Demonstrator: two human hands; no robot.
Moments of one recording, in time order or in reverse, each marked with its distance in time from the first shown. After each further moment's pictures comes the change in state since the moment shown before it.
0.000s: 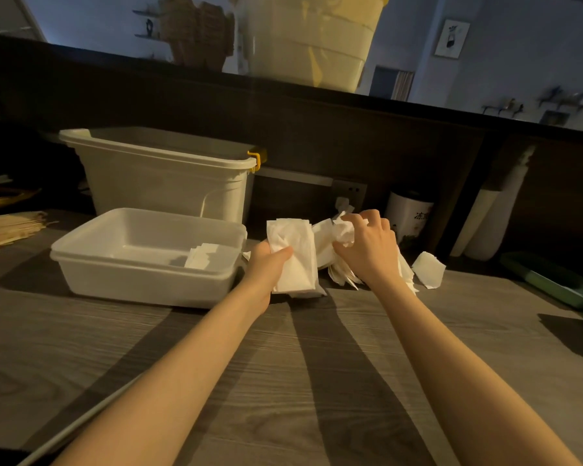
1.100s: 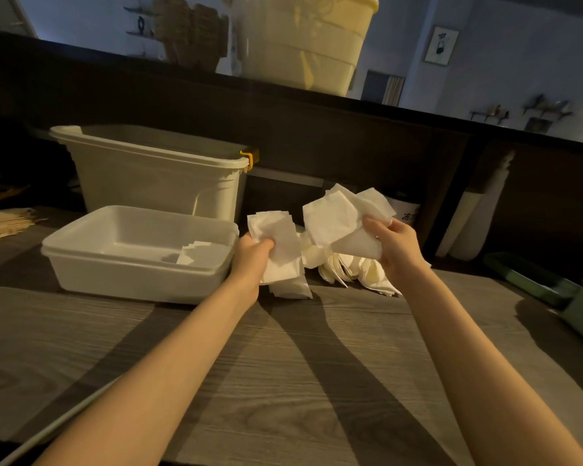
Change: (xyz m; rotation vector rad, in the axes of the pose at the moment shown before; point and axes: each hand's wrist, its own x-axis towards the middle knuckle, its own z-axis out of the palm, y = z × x) left_hand -0.001 0.004 -0.005 -0.110 0.056 0.022; right_hand -0.017 0.012 -0.052 1.252 -0.076 0.475
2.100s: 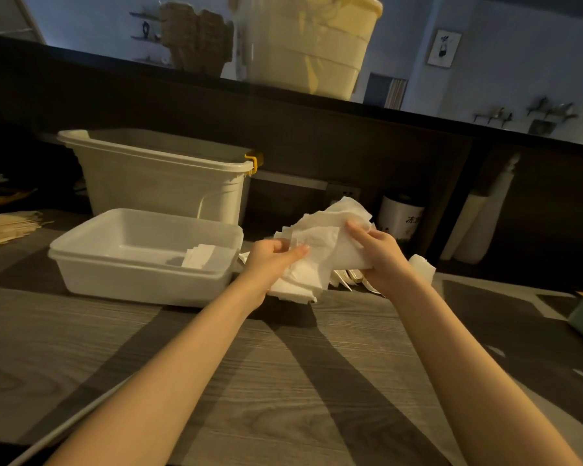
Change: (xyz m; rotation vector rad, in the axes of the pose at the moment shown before) left_hand -0.007 0.003 -0.002 0.191 -0.241 0.115; right_hand -0.012 0.004 0.018 0.106 -0.220 0.118
